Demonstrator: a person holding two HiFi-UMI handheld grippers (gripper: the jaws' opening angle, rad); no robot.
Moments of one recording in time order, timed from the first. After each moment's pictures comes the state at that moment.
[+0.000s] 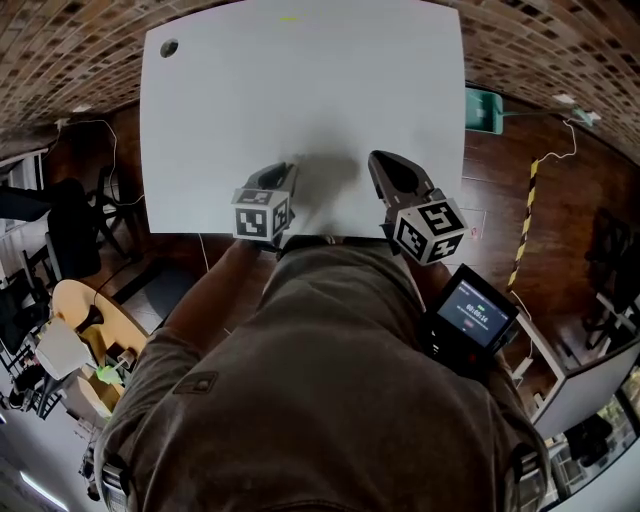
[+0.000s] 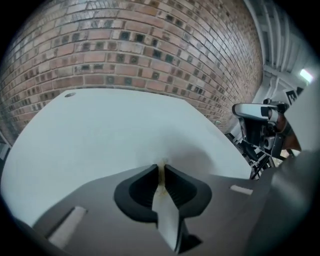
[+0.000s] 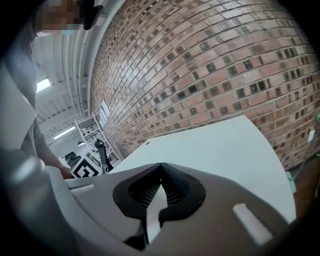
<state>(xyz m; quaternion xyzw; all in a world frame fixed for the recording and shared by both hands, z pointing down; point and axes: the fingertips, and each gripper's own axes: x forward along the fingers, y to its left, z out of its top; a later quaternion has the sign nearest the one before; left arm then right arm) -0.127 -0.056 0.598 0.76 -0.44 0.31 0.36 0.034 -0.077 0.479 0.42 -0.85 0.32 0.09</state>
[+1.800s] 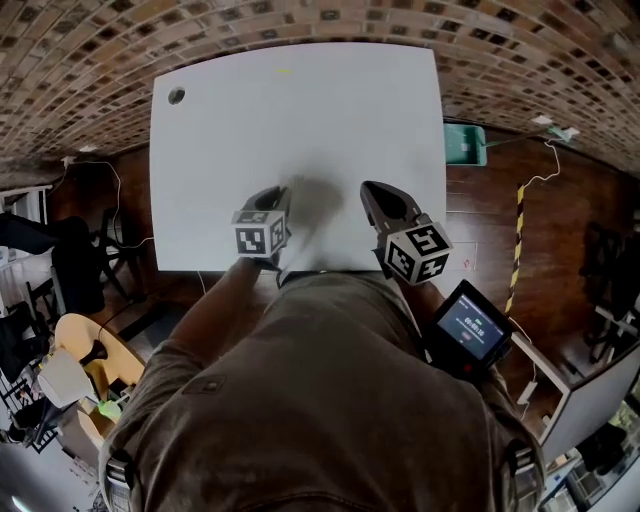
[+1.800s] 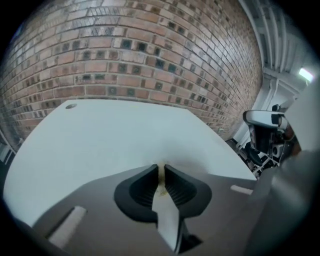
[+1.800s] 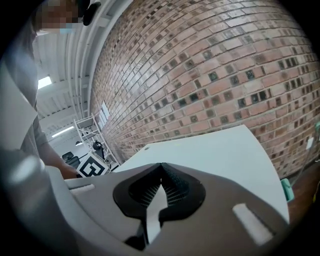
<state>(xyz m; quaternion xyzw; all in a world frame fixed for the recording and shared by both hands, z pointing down) -0.128 -0.096 0.585 0.77 -0.46 0.28 0.34 0.041 -0.087 0.459 0.43 -0.85 0.29 0.08</state>
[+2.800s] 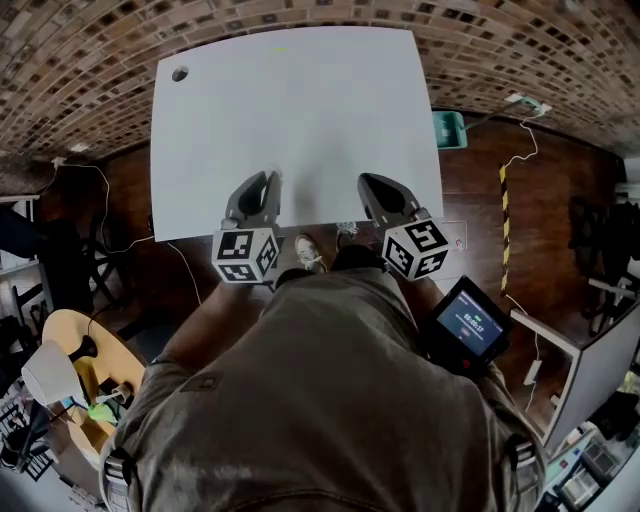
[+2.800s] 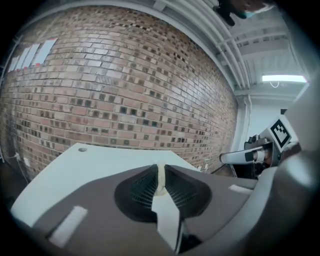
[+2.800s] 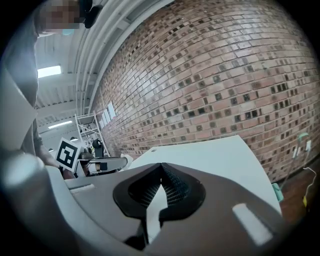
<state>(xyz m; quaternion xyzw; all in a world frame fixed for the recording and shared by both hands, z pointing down) -0.155 -0.017 0.429 0.84 -0.50 0.08 0.17 0.009 0.017 0.413 0.47 -0.85 0.23 0.07</state>
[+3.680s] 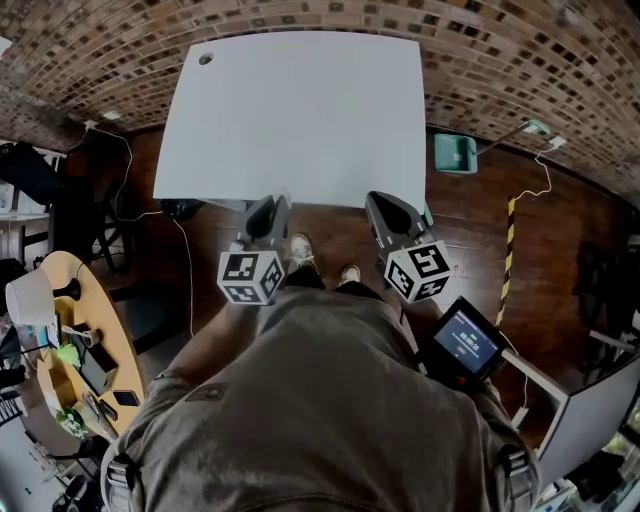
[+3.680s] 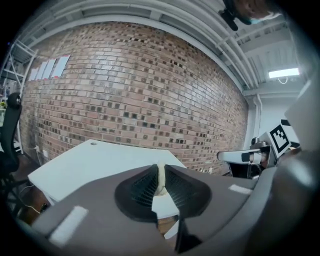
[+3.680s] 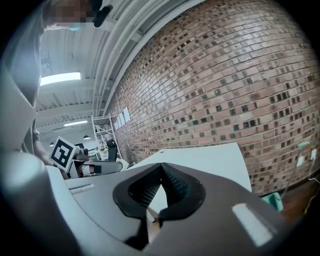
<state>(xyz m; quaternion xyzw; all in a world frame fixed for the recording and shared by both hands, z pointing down) -0.089 0.111 0.409 0.80 -0.56 0.06 0.18 0.083 0.110 0.391 0.43 -0.88 0.19 0.05</state>
